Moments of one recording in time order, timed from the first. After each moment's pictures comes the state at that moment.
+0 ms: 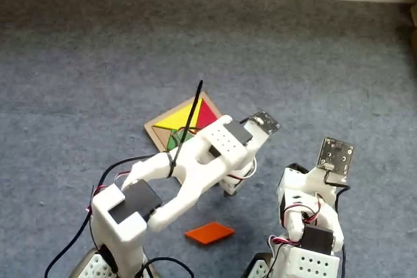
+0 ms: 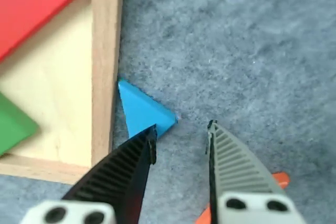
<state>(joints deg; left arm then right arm) 38.6 18.3 13.5 73.4 9.4 7.3 -102.9 96.0 57.5 -1.5</state>
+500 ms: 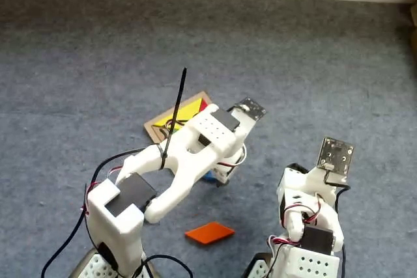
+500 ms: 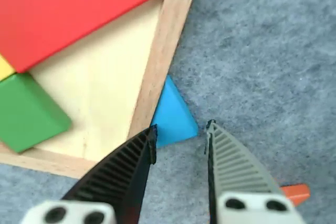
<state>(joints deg) 33.4 18.7 12.7 73.4 9.4 7.3 -102.9 96.0 57.5 -1.5</state>
